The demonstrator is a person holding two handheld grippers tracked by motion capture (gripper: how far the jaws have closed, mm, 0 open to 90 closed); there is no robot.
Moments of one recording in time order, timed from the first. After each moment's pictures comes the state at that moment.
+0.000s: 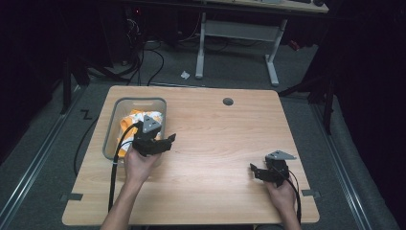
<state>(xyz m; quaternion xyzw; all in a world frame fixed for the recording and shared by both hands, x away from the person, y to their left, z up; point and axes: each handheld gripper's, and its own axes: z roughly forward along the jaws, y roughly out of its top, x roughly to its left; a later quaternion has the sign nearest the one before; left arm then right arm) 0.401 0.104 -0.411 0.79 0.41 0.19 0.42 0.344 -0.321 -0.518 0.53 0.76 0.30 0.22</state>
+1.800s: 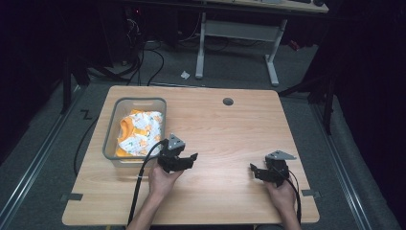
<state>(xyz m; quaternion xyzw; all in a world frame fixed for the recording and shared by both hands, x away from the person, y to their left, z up) 0.383 0.046 -0.473 0.80 0.40 0.11 0.43 0.344 -0.321 -0.518 0.53 0.76 0.30 0.22</state>
